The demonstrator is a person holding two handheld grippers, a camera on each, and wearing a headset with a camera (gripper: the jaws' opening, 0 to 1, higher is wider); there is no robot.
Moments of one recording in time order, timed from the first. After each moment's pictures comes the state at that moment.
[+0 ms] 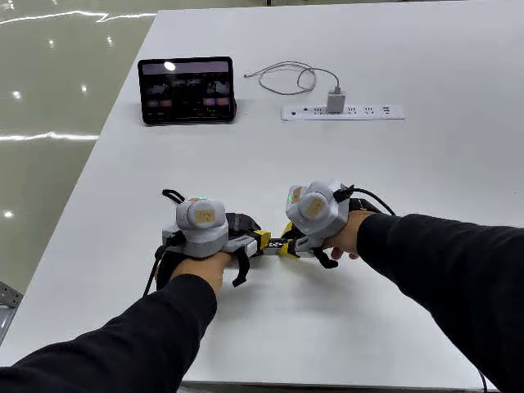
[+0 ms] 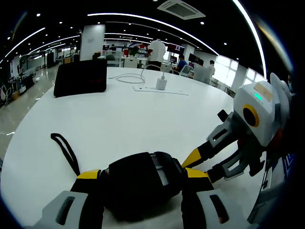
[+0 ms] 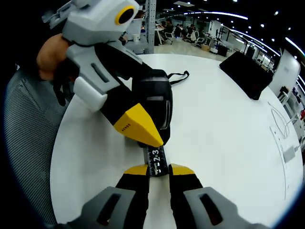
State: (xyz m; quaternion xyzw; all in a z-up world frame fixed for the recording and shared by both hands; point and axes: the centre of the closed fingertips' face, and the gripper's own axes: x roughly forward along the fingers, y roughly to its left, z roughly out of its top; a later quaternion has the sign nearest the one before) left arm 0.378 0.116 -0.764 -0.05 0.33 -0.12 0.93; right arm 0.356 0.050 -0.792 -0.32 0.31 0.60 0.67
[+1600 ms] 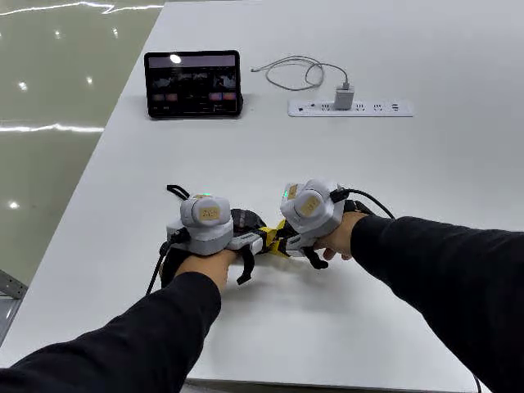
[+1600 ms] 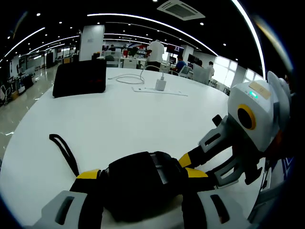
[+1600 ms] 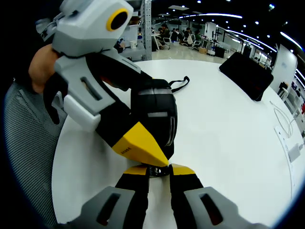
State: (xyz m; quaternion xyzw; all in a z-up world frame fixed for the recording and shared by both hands) left arm 0.380 0.115 -0.764 -0.05 0.33 -0.13 0.93; right arm 0.354 0.072 -0.794 -0.28 0.31 0.60 0.68
